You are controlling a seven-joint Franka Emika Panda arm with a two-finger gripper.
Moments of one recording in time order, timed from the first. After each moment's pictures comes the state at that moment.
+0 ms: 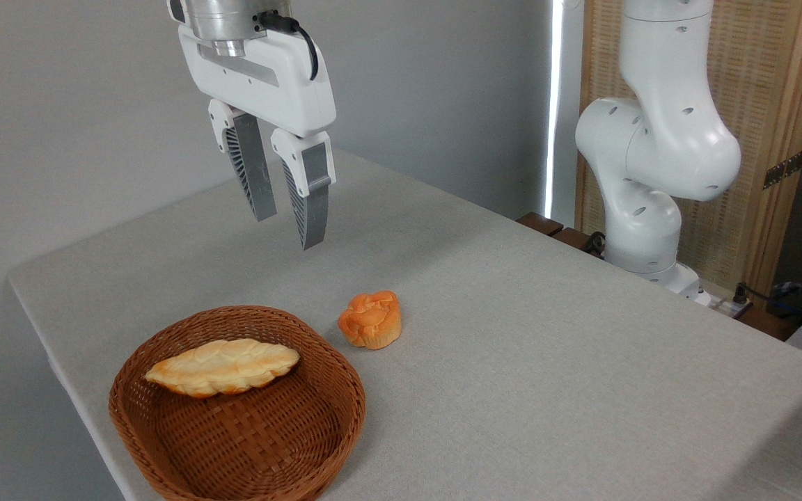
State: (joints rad) arm -0.10 0.01 -0.02 -1.56 -0.04 1.61 0.62
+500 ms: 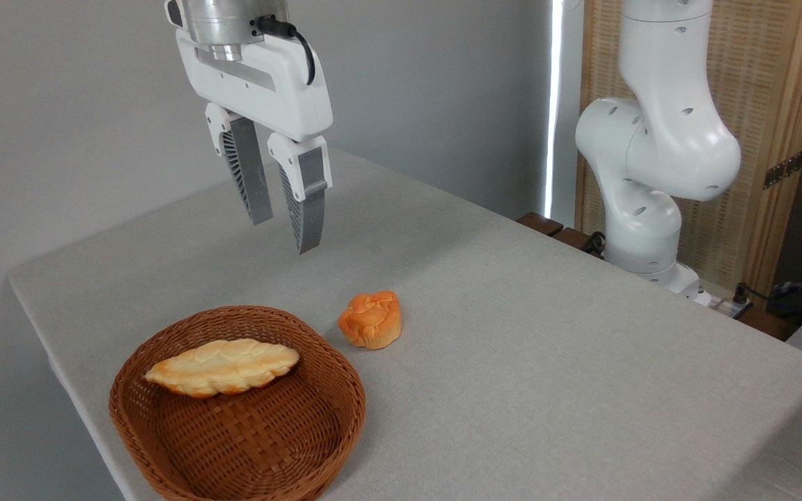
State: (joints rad) arm -0.10 0.02 -0.02 -1.57 -0.04 1.63 0.61
